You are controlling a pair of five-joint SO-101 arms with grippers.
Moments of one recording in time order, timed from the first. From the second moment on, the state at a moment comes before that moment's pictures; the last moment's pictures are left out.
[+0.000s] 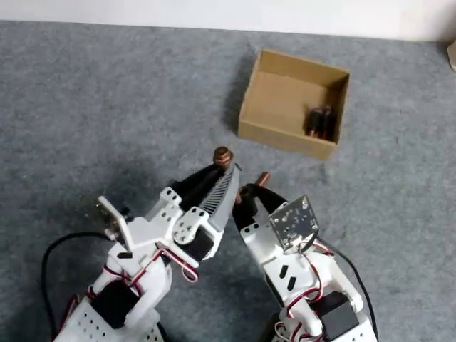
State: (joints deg) left arm 34.3 -103.5 88.4 12.4 28.7; right arm -35.1 -104.9 80.2 47.9 9.1
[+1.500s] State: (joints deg) left arm 37.1 -104.0 95.4 8.9 33.0; right arm -37.8 -105.1 76.3 54.2 12.0
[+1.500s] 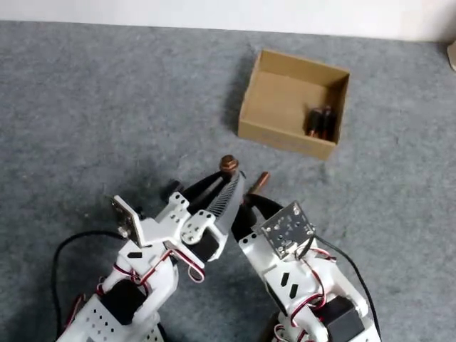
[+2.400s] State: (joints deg) left arm 42.5 -104.0 96.0 13.4 33.6; right arm -37.3 -105.7 75.7 54.2 10.5
